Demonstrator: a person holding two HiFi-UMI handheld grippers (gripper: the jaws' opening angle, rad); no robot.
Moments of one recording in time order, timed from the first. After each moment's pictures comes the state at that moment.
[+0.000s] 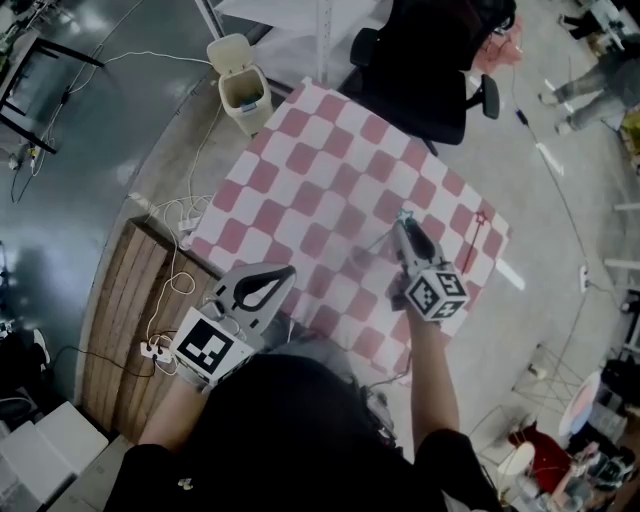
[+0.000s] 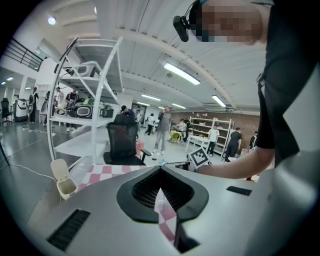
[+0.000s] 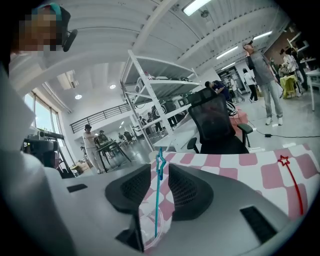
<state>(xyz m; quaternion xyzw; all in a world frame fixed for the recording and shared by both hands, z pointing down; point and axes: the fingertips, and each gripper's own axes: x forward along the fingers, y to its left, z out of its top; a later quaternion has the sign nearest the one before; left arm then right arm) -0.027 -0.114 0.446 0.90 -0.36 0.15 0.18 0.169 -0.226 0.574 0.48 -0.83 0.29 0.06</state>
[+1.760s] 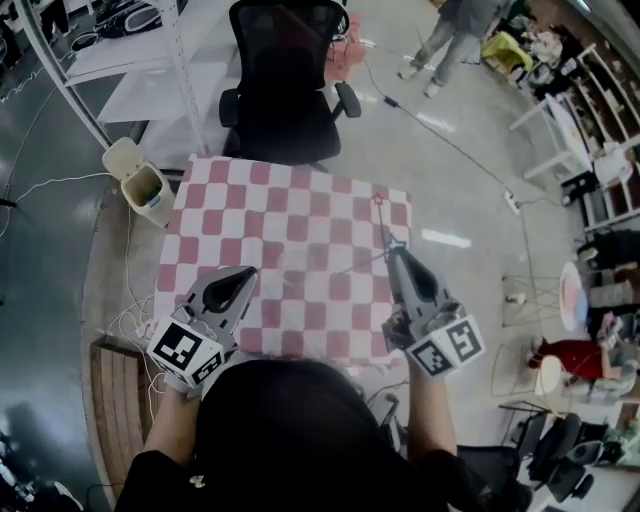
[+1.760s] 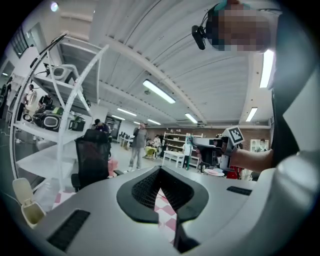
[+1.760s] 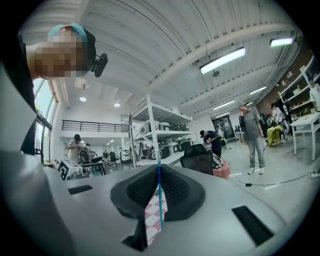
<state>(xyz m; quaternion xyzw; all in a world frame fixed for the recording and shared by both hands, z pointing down) 0.017 -0.138 0.376 0.97 -0.21 0.04 0.11 0.216 -0.095 0.302 0.59 -0.80 0.08 -0.03</state>
